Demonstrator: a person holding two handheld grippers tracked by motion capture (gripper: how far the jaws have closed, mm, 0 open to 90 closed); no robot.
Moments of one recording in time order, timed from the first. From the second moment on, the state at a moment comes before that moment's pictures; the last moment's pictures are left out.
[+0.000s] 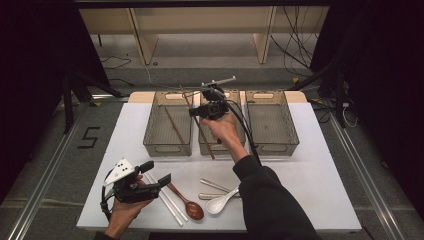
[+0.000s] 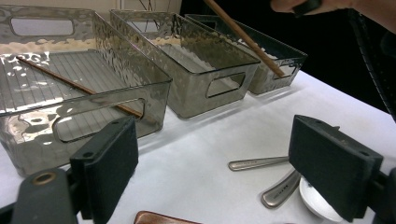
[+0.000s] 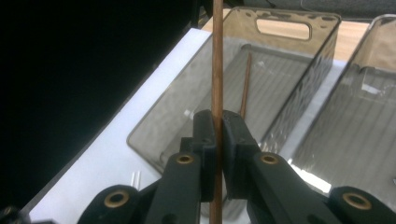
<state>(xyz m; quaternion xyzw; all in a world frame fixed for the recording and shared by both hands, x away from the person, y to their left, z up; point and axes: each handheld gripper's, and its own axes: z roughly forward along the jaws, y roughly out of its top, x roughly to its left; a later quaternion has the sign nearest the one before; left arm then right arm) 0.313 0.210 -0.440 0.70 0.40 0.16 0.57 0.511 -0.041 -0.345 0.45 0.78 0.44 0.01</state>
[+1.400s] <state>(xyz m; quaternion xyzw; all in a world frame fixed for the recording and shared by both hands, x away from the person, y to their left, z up) 0.313 0.211 -0.439 0.69 0.40 0.16 0.58 0.569 0.038 -0.351 0.48 0.76 0.43 0.07</state>
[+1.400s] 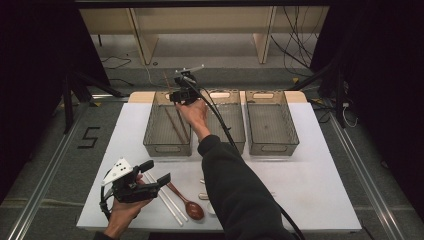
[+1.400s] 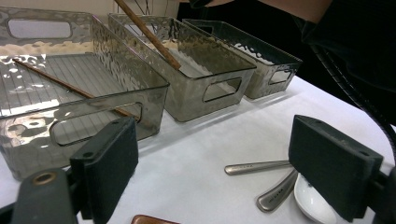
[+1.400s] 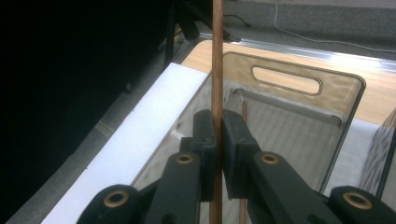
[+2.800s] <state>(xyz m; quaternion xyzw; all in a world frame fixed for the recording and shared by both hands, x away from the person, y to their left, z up) 0.313 0.212 -0.439 0.69 0.41 0.15 0.58 0.575 0.049 -0.378 0.47 0.77 0.41 0.09</state>
